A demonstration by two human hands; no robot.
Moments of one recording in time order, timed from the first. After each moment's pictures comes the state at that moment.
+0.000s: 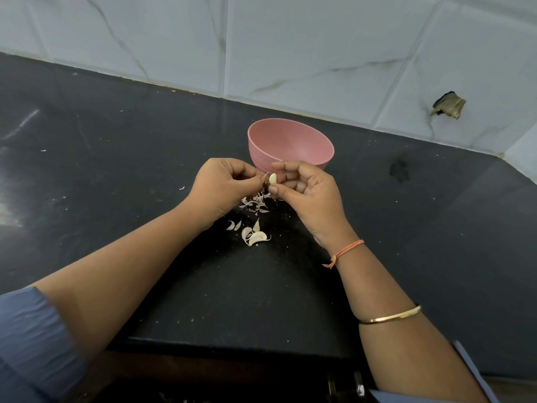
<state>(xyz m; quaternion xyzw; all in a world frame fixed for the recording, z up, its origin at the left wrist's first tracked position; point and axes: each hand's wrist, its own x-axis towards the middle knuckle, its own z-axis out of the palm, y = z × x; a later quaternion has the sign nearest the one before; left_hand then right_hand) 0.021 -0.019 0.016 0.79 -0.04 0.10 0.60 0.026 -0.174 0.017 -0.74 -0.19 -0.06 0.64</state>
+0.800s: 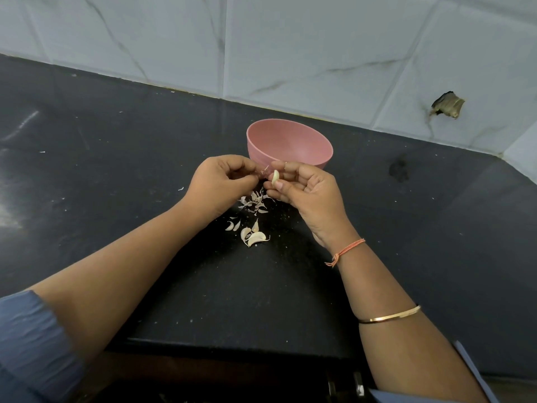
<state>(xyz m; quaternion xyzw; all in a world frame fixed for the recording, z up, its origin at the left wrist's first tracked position) 0.020 -0.017 0.018 0.79 -0.07 0.11 0.60 0.026 -0.174 0.018 -0.69 -0.17 -0.01 0.70</state>
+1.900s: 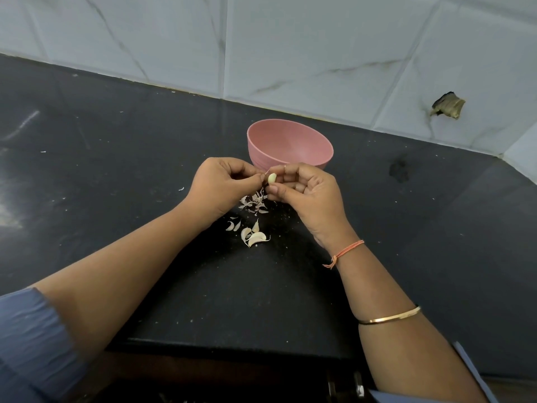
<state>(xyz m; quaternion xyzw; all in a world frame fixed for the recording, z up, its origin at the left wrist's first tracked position) 0.021 -0.018 0.015 0.79 -0.05 0.12 0.60 0.024 -0.173 0.019 -0.72 -0.19 -0.04 0.67</state>
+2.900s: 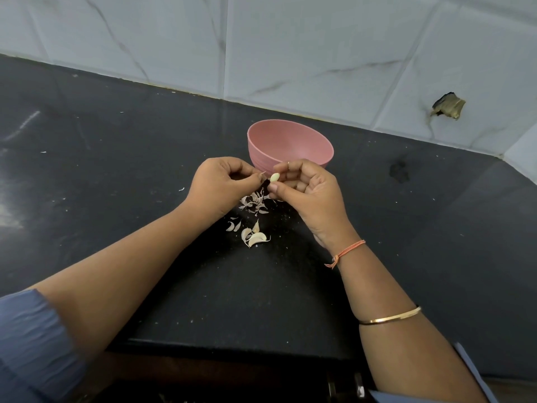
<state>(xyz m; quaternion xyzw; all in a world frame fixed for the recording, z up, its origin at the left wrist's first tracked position) 0.024 -0.018 0.013 0.81 -0.04 0.14 0.57 0.023 -0.175 0.020 -0.73 -0.19 -0.05 0.66</state>
